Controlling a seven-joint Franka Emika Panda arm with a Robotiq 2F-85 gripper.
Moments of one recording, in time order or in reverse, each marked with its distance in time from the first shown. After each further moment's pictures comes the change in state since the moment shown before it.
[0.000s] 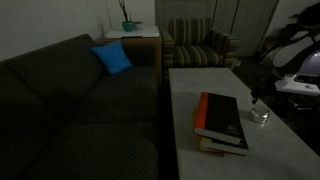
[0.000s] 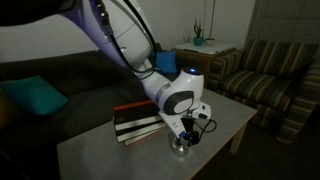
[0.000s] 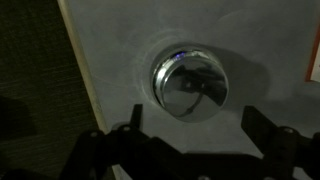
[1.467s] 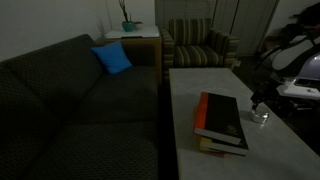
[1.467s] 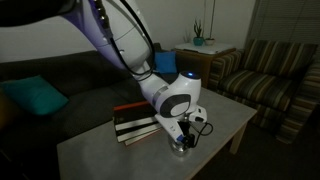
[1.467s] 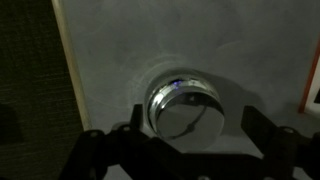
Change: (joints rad) arm -0.001 -0.001 0.013 -0.033 0.000 -0.019 -0.074
